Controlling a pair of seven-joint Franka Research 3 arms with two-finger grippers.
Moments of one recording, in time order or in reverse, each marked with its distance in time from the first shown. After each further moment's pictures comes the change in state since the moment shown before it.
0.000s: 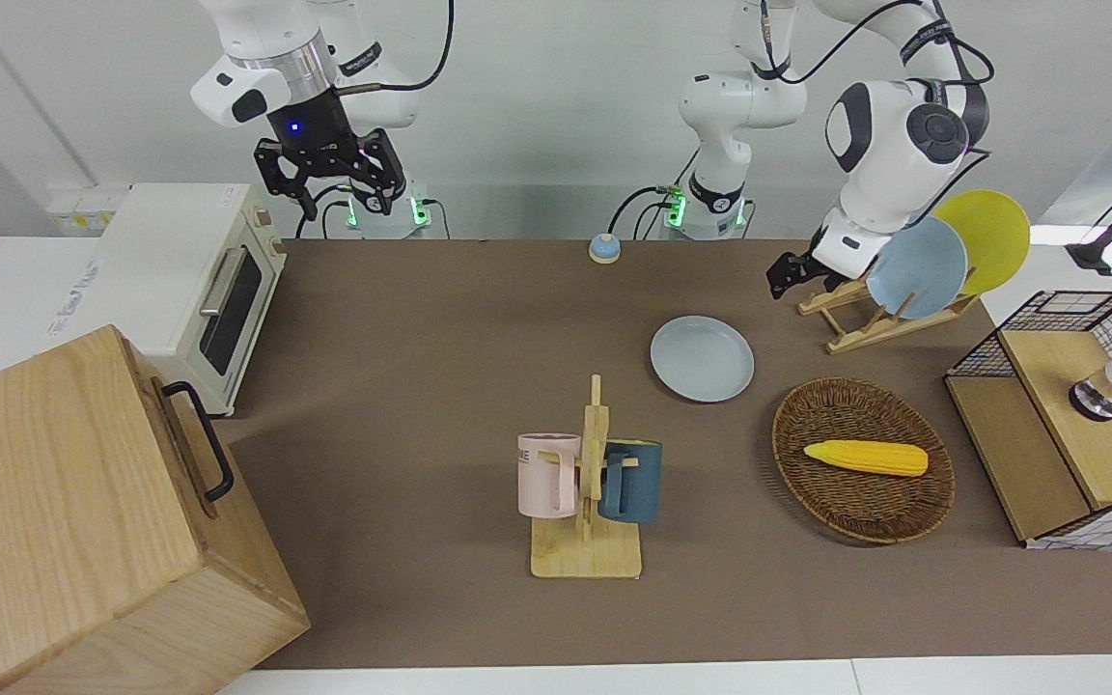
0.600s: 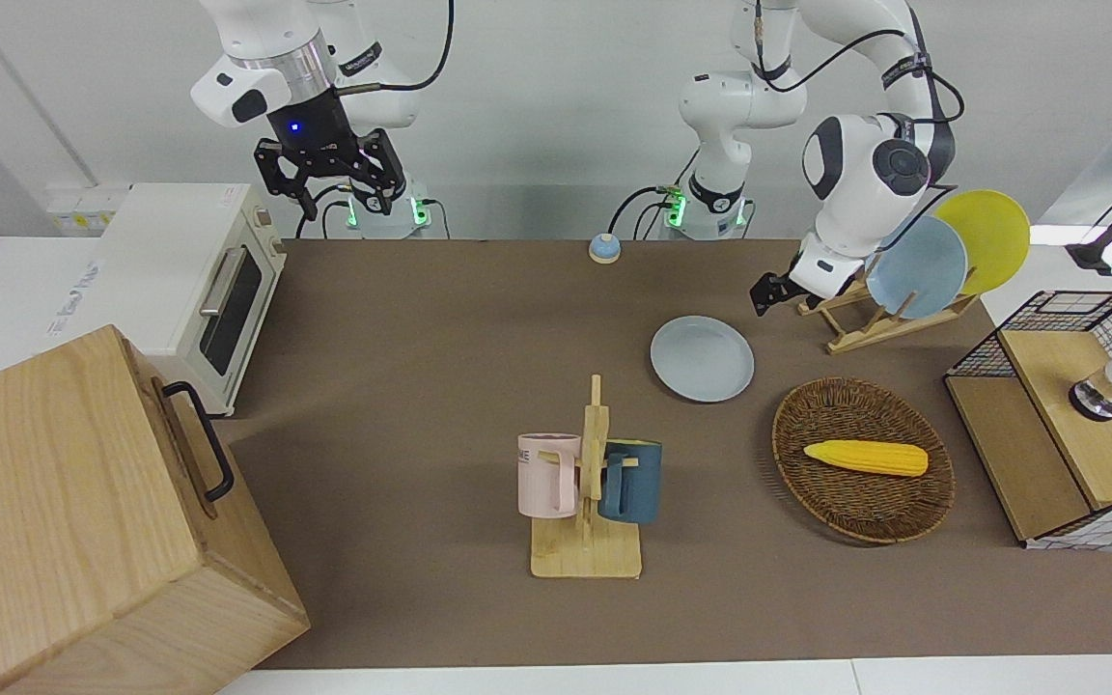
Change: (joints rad) left arm -0.027 0.113 -0.007 -0.082 -0.011 0.174 -0.002; right arm 0.000 0.000 0.000 0.000 0.000 0.000 0.000
